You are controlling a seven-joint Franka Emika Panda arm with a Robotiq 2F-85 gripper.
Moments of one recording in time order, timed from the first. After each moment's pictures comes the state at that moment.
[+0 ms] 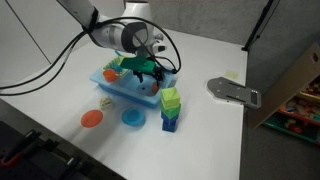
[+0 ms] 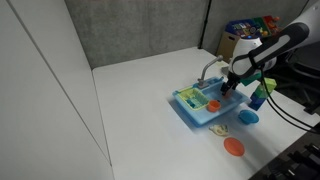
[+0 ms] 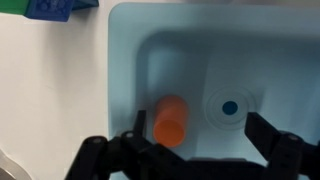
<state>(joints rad) -0.11 0.76 -0.09 -1.84 -0.09 2.58 -0.13</state>
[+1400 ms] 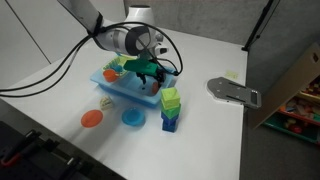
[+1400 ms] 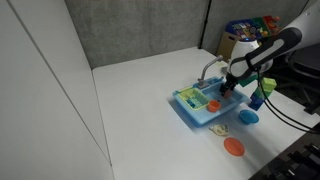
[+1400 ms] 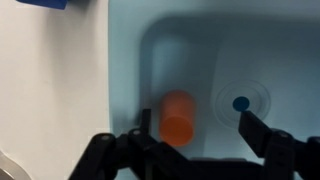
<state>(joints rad) -0.11 0.81 -0.09 -1.79 -0.09 2.59 -0.12</state>
